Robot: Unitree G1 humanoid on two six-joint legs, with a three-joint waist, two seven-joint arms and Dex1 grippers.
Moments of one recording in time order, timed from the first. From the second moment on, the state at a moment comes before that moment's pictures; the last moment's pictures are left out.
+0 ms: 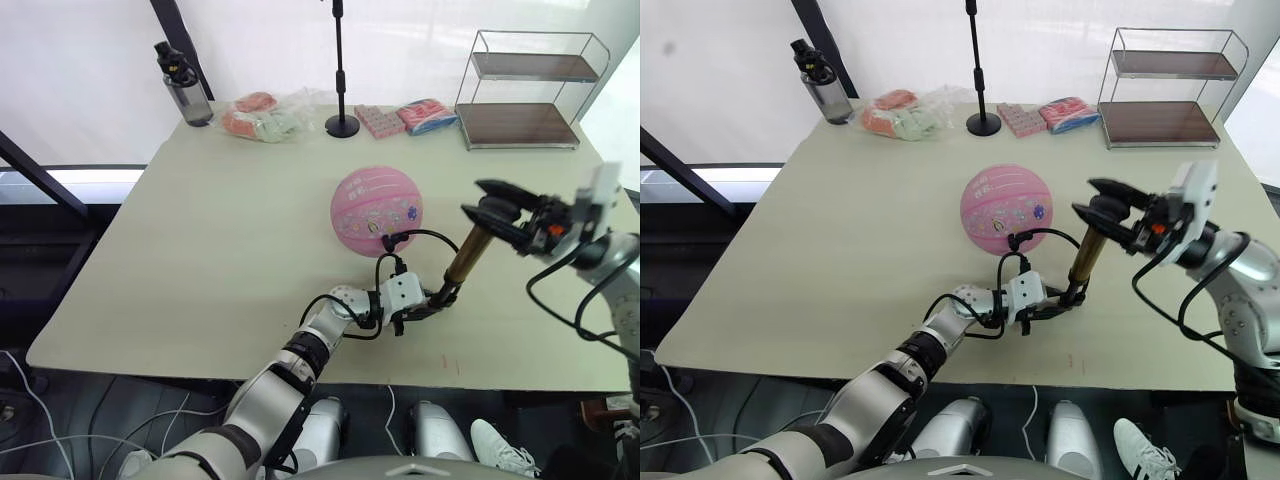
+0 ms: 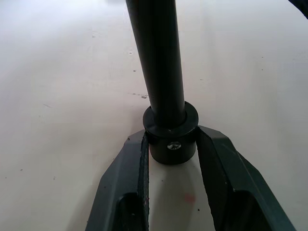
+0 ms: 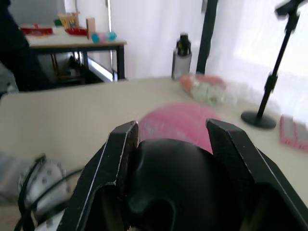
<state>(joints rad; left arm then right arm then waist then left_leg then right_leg) -0.62 -0.02 -0.40 0.97 0.16 -0.41 -0.83 -0.31 -0.68 -0.23 -0.28 0.76 0.36 0.90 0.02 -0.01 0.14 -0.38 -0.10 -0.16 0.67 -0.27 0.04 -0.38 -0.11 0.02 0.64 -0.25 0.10</state>
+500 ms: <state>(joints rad) -0.62 -0.02 -0.40 0.96 0.16 -0.42 -0.83 -0.44 -0.78 -0.32 -0.30 0.94 0.57 0.85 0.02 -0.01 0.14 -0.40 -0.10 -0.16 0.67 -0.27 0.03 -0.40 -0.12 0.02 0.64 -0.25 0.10</state>
